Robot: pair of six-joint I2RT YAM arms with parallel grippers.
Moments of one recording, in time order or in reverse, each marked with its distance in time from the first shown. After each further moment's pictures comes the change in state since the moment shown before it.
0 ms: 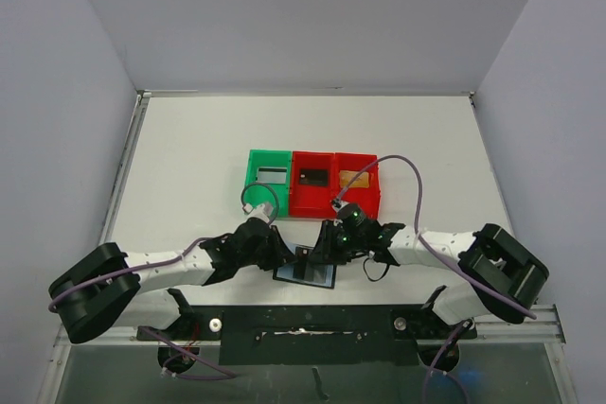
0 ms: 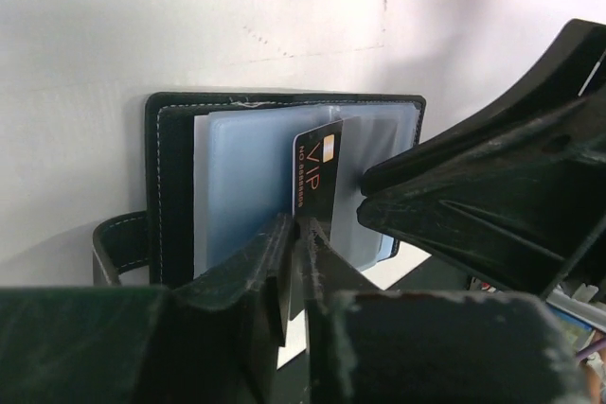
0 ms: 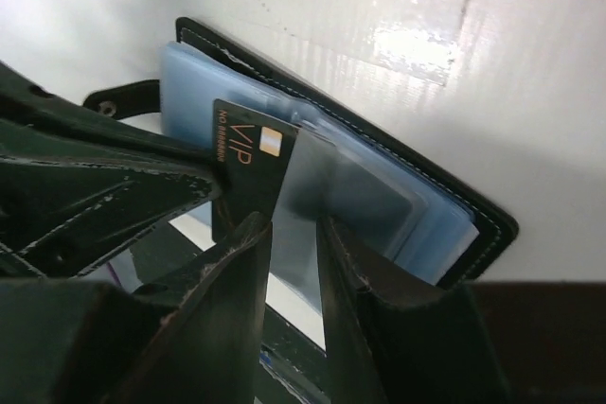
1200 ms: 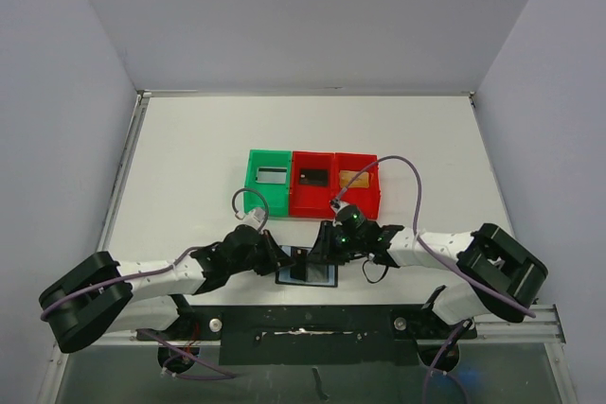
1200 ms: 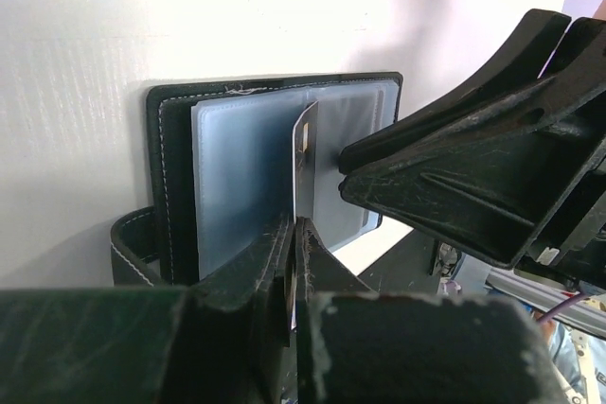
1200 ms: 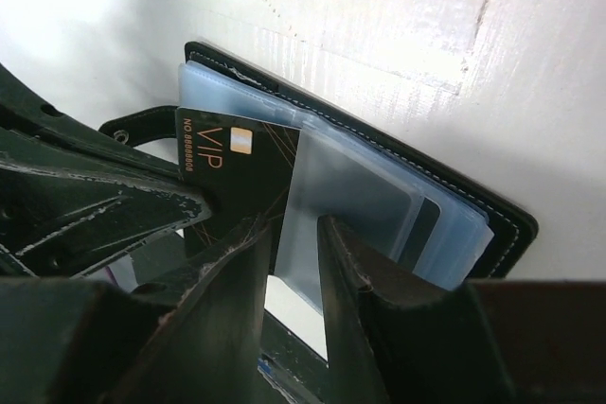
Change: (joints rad) left arm 0.011 -0.052 -0.126 0.153 0.043 -0.092; right arm 0.007 0.016 -0.023 0.093 0.009 0.031
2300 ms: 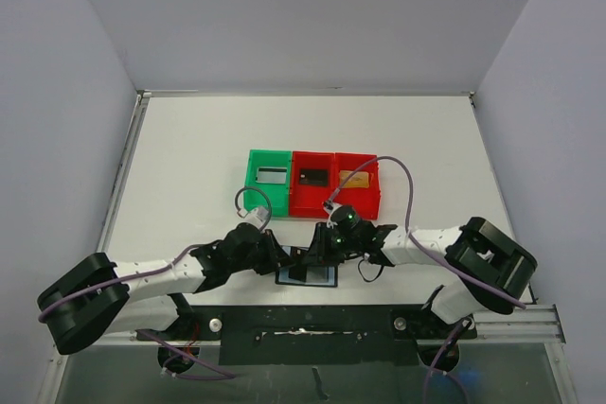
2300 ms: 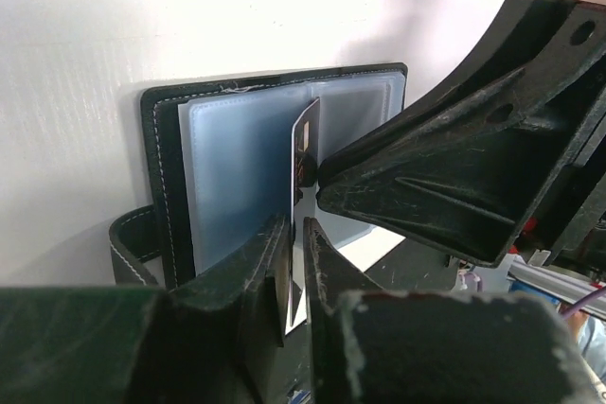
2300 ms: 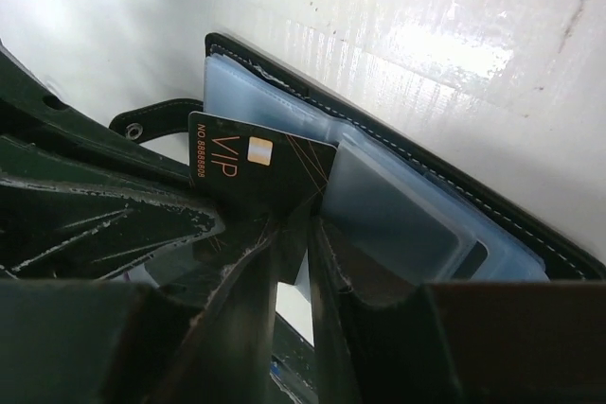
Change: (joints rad) left arm -0.001 -0.031 0.032 -0.079 0.005 0.063; right arm 0.020 0.051 0.011 0.055 -0.056 -0.014
